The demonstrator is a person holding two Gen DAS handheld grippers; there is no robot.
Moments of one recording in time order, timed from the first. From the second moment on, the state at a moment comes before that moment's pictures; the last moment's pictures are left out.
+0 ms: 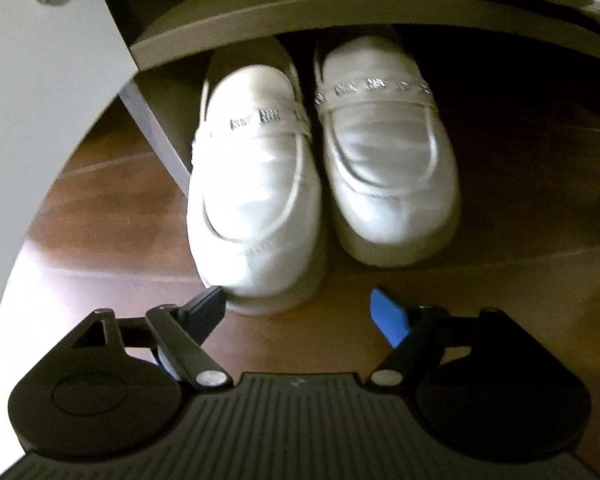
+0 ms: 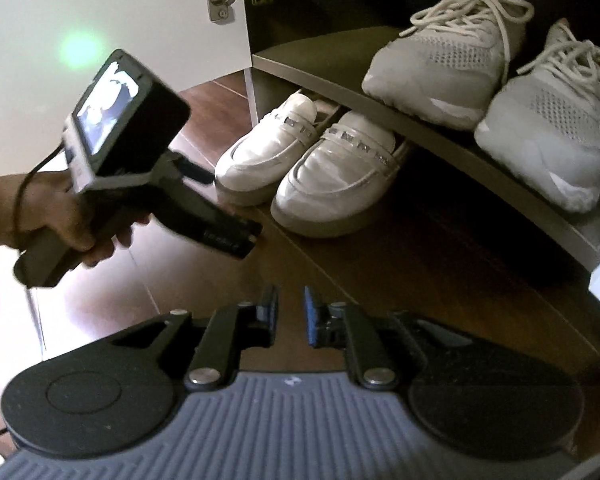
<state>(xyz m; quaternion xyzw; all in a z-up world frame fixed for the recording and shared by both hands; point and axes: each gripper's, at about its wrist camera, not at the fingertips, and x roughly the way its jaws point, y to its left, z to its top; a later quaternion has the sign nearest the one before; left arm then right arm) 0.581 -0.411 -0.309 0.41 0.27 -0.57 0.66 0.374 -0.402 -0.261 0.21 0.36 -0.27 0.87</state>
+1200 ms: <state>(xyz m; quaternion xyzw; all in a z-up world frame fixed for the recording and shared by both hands) 0.486 -0.303 -0.224 0.40 0.35 -0.60 0.59 0.264 -0.438 -0.186 0.13 0.45 -0.17 0.87</state>
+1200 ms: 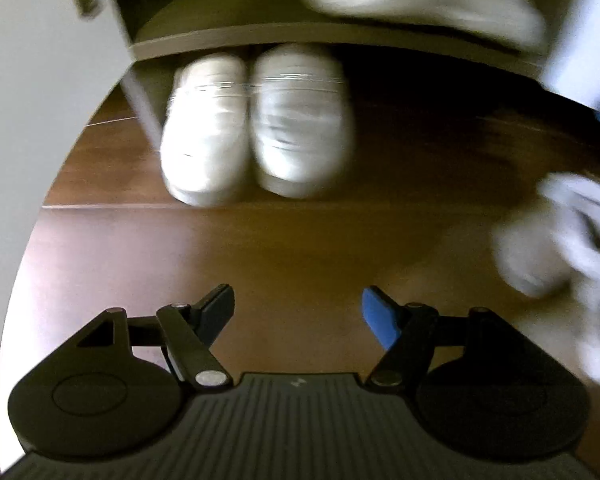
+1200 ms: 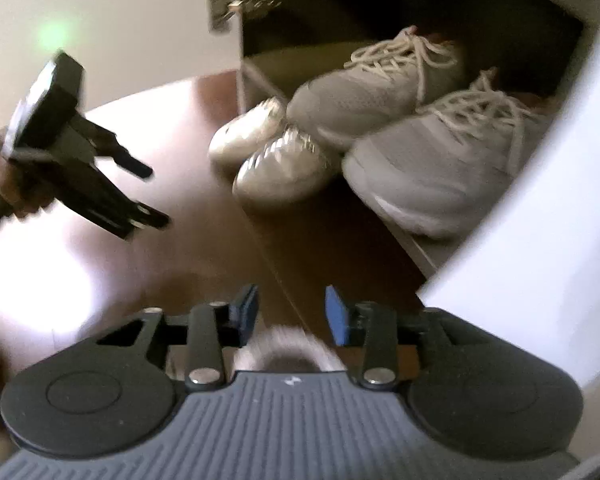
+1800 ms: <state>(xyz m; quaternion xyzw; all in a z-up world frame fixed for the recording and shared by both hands) 0.329 -0.280 -0.270 0.43 0.39 -0.65 0.48 0.292 -0.407 -0.274 0.12 0.55 -0.07 0.82</state>
